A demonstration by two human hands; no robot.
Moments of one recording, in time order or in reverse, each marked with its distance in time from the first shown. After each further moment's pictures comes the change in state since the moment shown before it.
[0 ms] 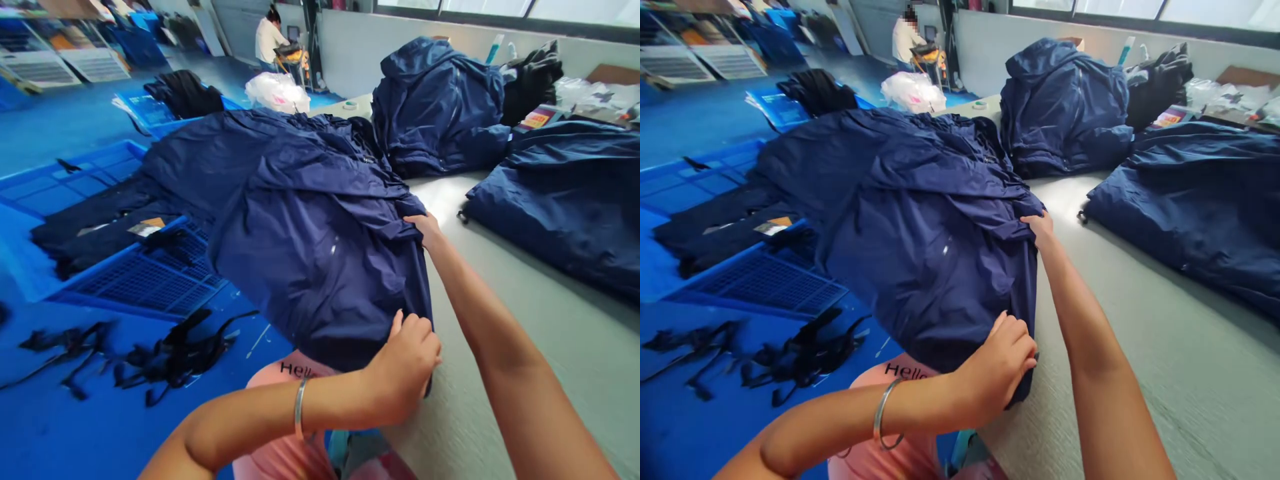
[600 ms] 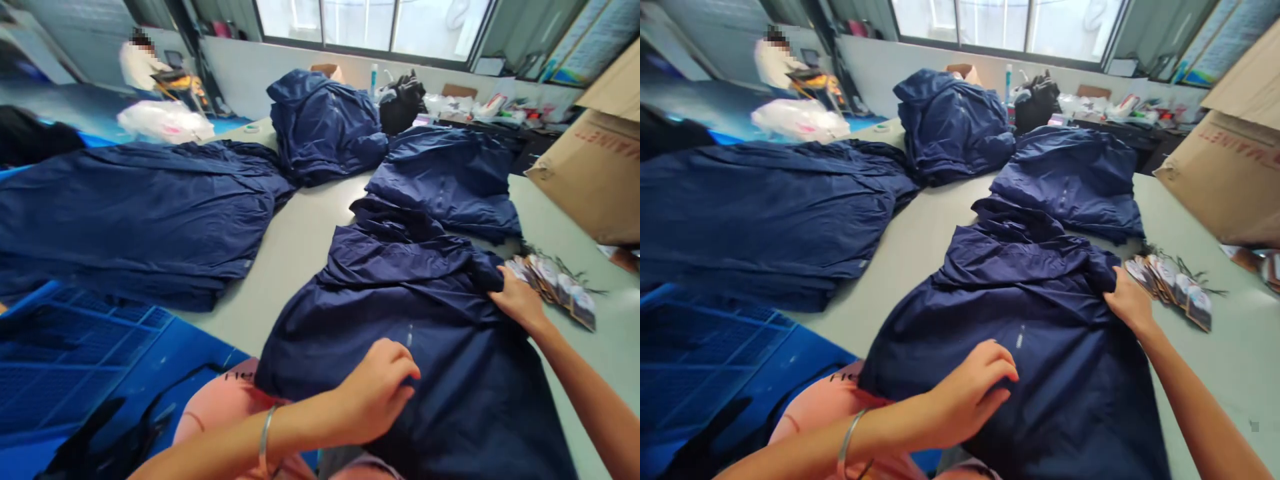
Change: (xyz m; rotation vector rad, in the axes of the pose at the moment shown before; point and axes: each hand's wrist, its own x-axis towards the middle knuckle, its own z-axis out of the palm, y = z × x) left_hand -0.014 0.090 0.057 -0.339 -0.117 0.314; right_hand -0.246 0.065 -0.412 -1.253 0.489 -0.100
